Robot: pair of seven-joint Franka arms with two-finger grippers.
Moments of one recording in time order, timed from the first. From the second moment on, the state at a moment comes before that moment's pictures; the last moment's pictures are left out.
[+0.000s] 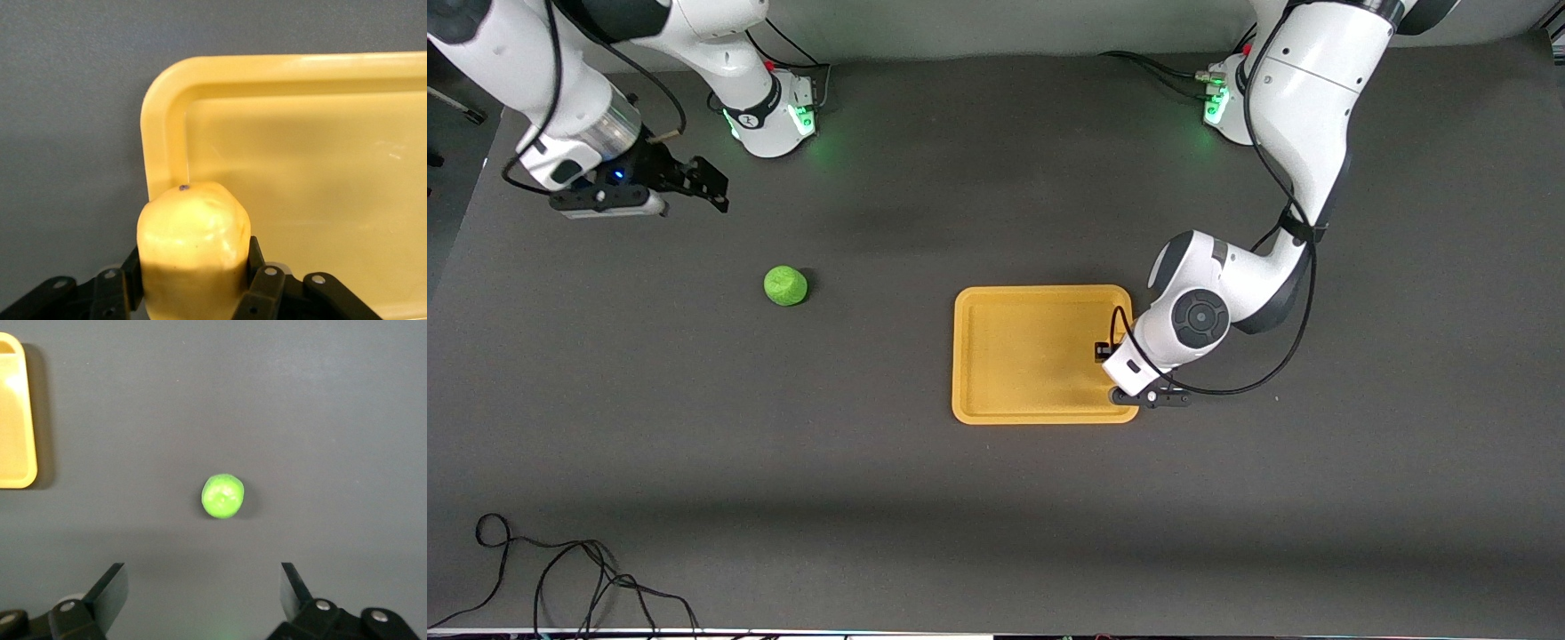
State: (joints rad) left arm -0.35 0.60 -0.14 -1.77 -0.11 2.30 -0.37; right arm 0.20 -0.43 -0.03 -2.39 0.03 1.97 0.18
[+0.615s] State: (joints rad) left arm -0.35 0.57 -0.13 -1.76 -0.11 2.27 -0.37; right arm 0.21 -0.14 -0.03 -2.63 0.03 2.52 0.18
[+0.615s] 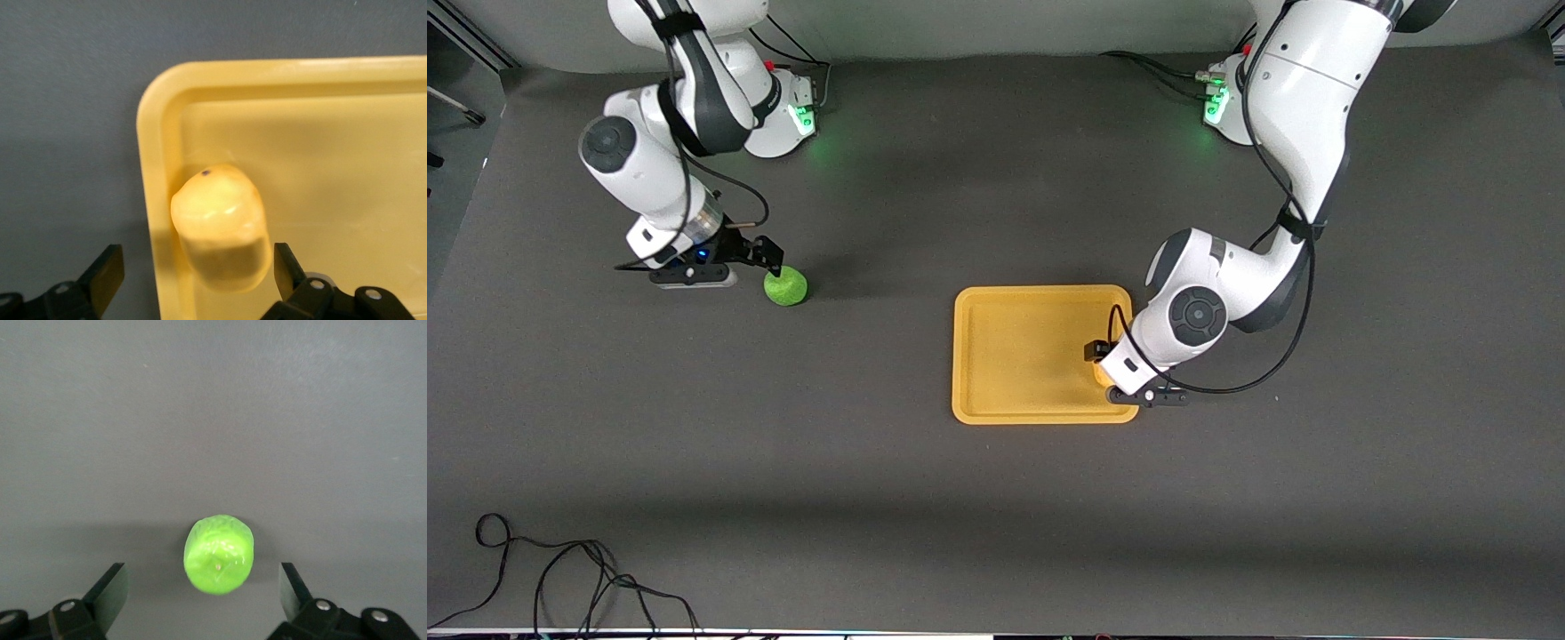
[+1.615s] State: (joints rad) left arm 0.04 -0.05 -0.09 -1.75 0.09 1.74 0.03; right arm 0.24 0.11 -0.03 -2.73 0.03 2.86 0.18
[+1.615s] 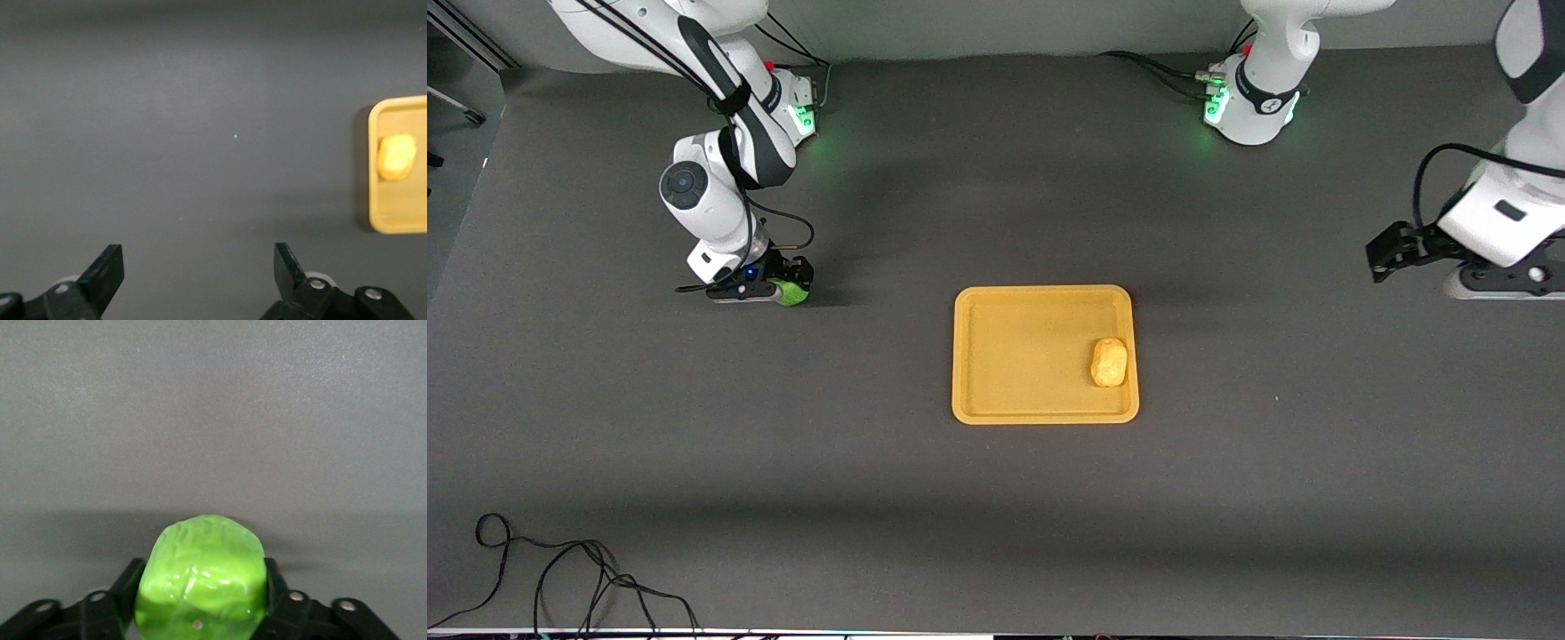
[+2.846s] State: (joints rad) left arm 0.10 -0.03 -0.08 -1.69 -0.01 1.66 0.16; right arm 0.30 0.06 -0.03 -1.76 0.03 1.84 0.24
